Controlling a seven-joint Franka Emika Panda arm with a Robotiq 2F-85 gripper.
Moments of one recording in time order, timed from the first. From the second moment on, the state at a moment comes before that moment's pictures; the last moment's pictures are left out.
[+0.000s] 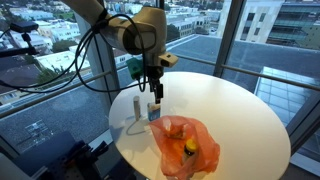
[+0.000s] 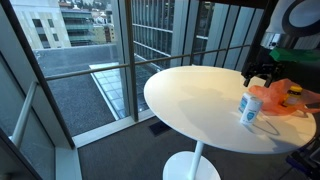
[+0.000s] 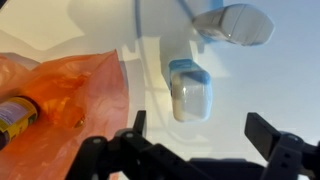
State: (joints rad) arm -0.06 0.04 -0.05 -2.31 -0.01 2.33 0.45
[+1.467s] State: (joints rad) arm -0.11 -0.41 -0.09 -2.26 -0.06 1.72 0.06
